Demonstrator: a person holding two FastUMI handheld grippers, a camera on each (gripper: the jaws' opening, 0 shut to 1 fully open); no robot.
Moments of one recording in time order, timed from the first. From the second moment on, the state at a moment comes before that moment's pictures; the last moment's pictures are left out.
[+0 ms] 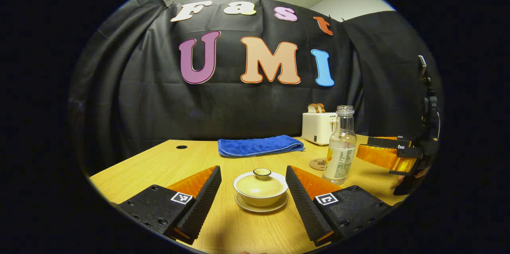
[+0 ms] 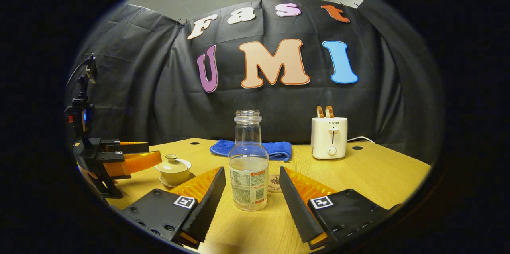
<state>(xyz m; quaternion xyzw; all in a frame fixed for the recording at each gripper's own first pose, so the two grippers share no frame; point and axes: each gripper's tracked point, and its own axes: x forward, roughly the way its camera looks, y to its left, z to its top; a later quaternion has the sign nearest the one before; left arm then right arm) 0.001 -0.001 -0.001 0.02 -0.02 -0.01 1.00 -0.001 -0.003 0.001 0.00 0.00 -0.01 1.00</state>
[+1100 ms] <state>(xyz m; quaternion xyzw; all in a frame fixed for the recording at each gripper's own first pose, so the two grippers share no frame) 0.071 -0.011 -0.032 0.03 0.07 -0.04 1.00 0.000 0.000 0.001 0.00 0.00 0.00 1.00</state>
